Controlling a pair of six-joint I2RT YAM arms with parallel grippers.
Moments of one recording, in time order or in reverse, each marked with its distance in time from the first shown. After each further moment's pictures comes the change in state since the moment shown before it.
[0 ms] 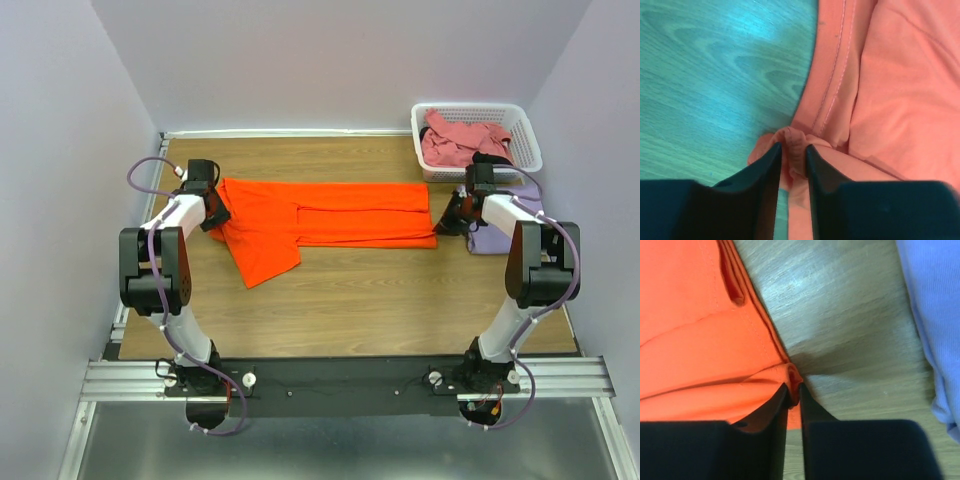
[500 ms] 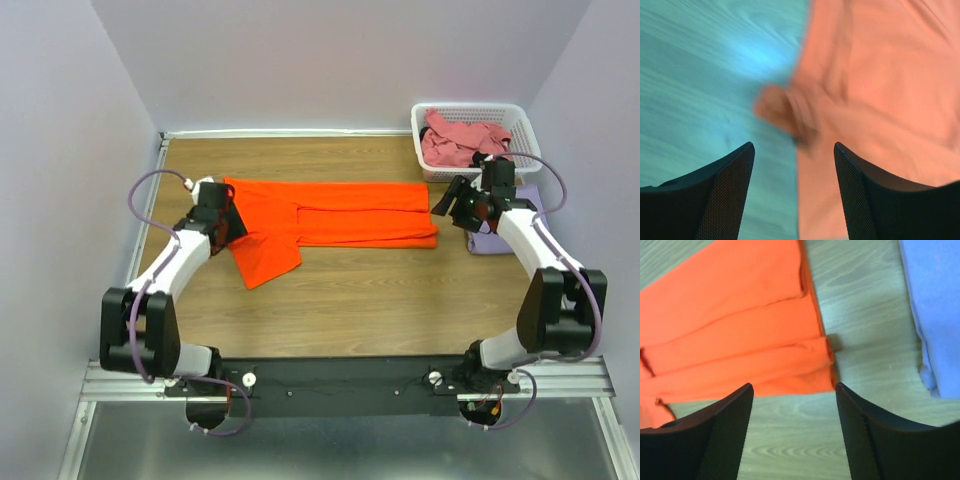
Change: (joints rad) left arm -0.093 -0.328 -0.238 0.014 -0.078 0.001; right arm -0.001 -0.257 -0.068 0.024 -0.032 -0.053
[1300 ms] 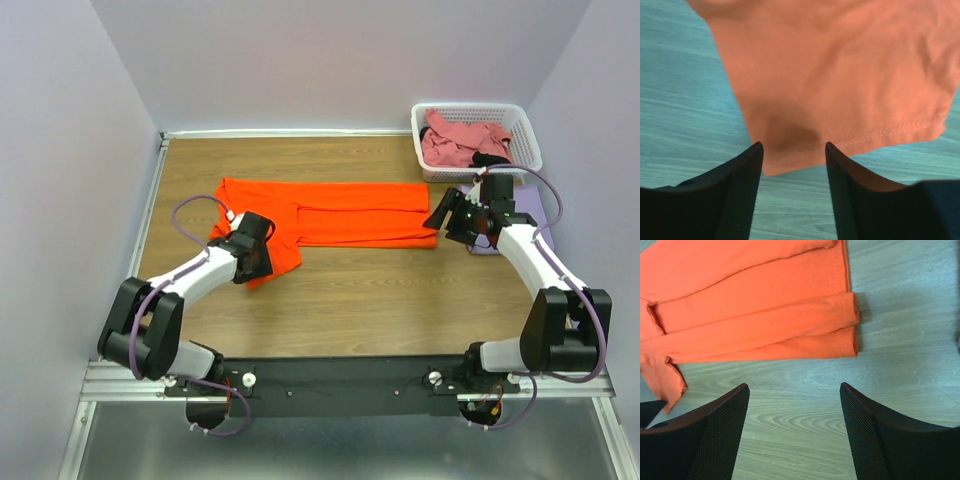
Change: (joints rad) left arm -0.338 -0.059 -0.200 -0.070 -0.014 -0.126; right arm 0.022 -0.166 -0.141 -0.003 -0.112 -0.019
